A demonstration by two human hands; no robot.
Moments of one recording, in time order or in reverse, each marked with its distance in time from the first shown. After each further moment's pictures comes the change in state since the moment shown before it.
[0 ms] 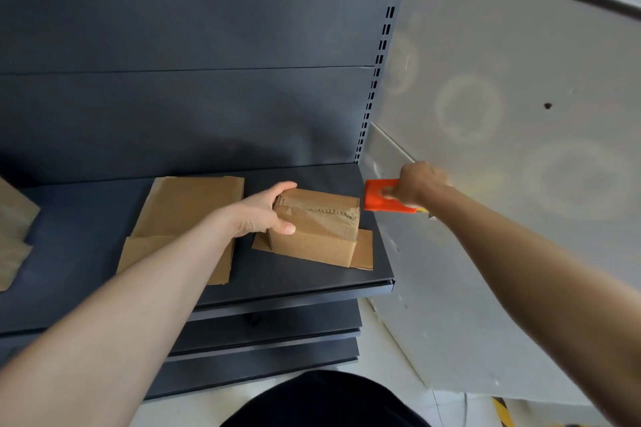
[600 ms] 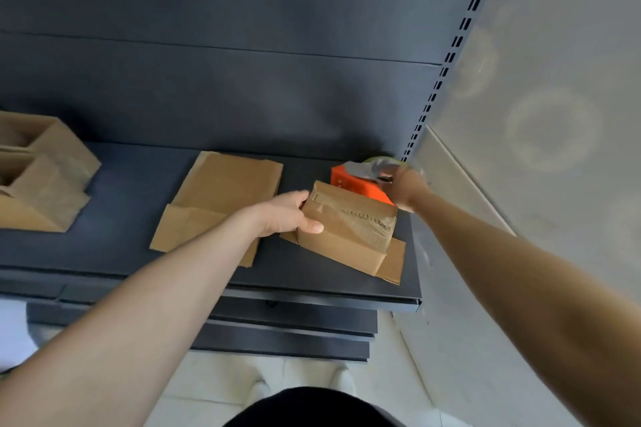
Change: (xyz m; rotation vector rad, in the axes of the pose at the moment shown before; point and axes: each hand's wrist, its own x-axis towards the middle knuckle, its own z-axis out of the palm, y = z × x) left_hand -0.006 -0.007 0.008 -0.053 0.068 -0.144; right_hand 0.071 -0.065 0.047 0.231 -0.010 -0.308
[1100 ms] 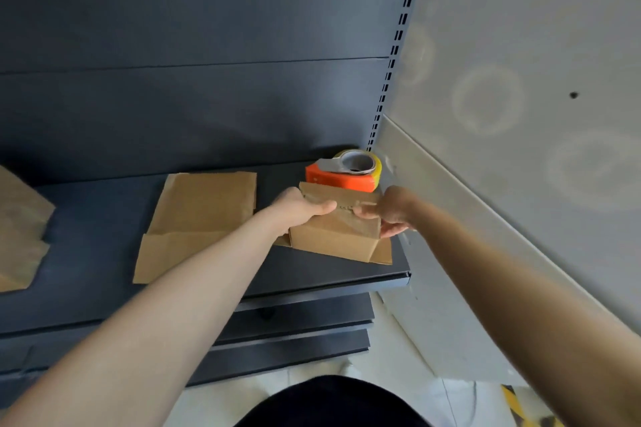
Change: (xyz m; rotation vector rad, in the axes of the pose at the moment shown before) left_hand 0.011 0.030 0.025 0.063 0.235 -0.076; right_hand -0.098 -0.021 -0.019 0.690 -0.307 0.413
